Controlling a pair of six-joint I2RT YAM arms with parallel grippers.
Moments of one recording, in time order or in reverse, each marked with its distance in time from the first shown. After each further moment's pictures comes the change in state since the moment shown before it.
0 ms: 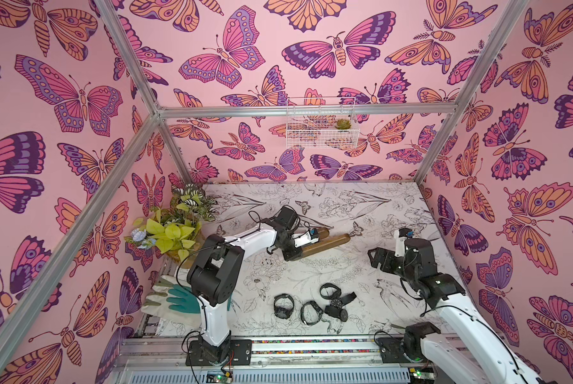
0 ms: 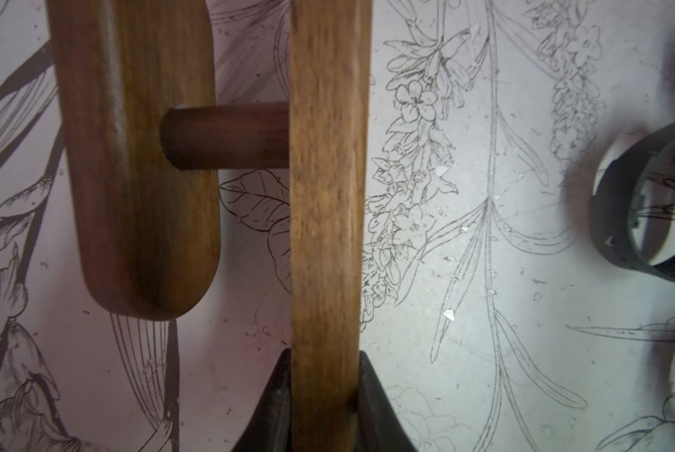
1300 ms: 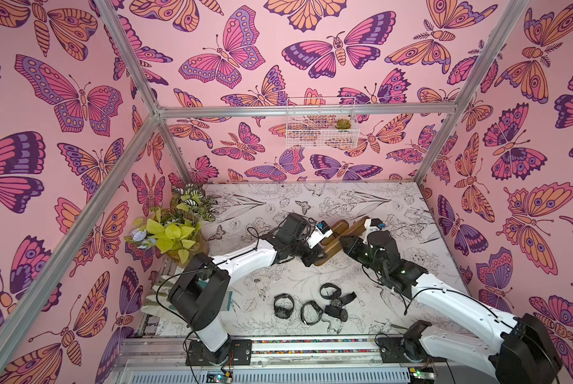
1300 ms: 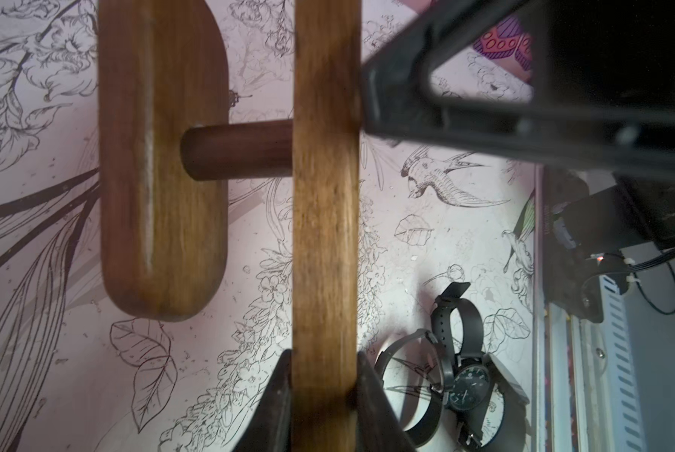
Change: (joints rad) left arm -0.154 -0.217 -0.190 0.381 0.158 -0.567; right arm 0.410 0.295 0.079 0.451 0.167 0.541
